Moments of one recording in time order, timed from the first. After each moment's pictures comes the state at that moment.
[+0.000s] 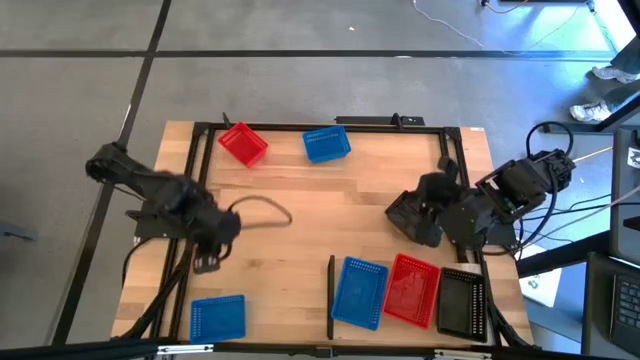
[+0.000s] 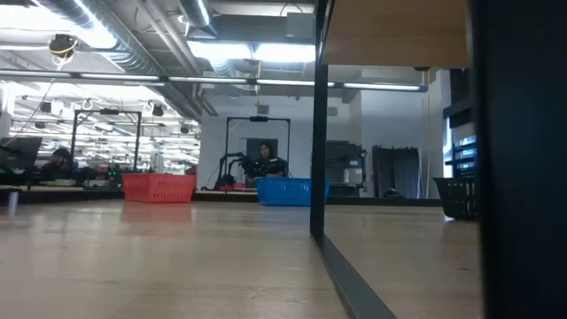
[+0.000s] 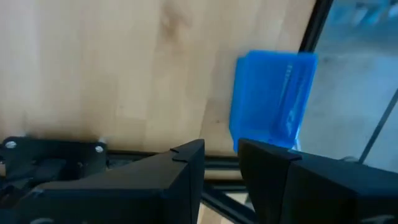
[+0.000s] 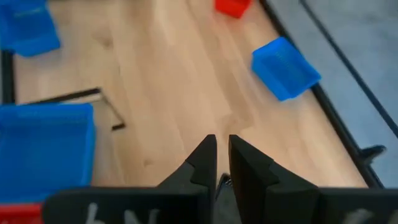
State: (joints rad) left arm -0.50 1.25 1.38 -1.41 0.18 -0.79; right arm 0.53 1.41 1.89 -1.56 0.60 0.69
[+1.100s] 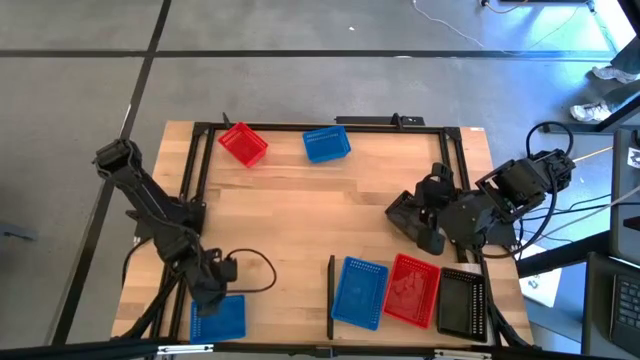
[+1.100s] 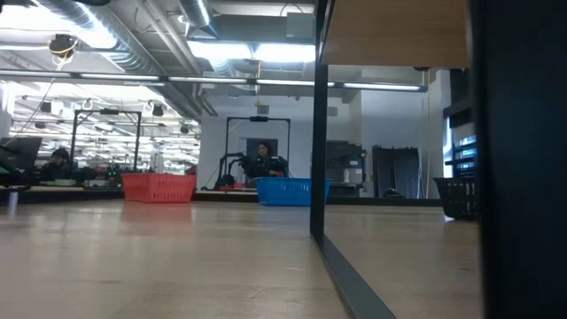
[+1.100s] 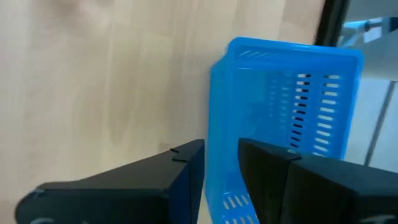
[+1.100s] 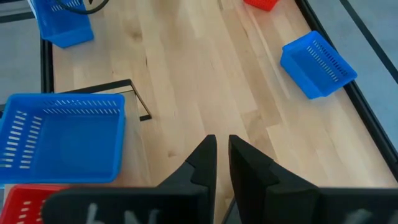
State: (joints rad) left arm -0.89 1.26 0.75 -0.55 0.00 -1.15; right arm 0.53 1.41 1.89 -1.51 0.50 0.65
